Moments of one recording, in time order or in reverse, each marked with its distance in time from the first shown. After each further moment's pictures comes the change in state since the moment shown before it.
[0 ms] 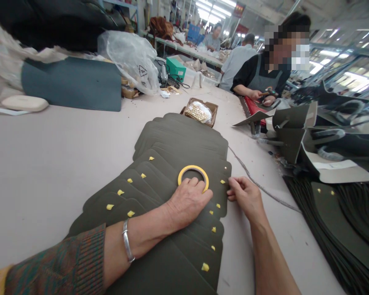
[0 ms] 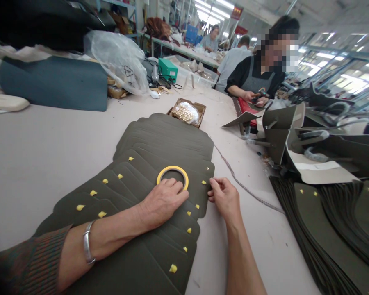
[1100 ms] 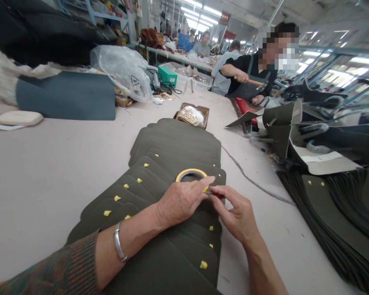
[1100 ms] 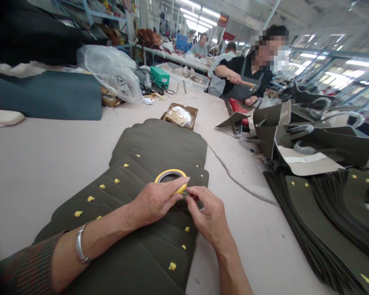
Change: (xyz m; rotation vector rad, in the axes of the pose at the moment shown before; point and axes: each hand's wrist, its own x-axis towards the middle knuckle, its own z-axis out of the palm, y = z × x) left_hand -0.005 -0.012 -0.009 -0.387 0.274 0.068; right_hand -0.061 -0.039 0.007 -0.128 -0.122 -0.741
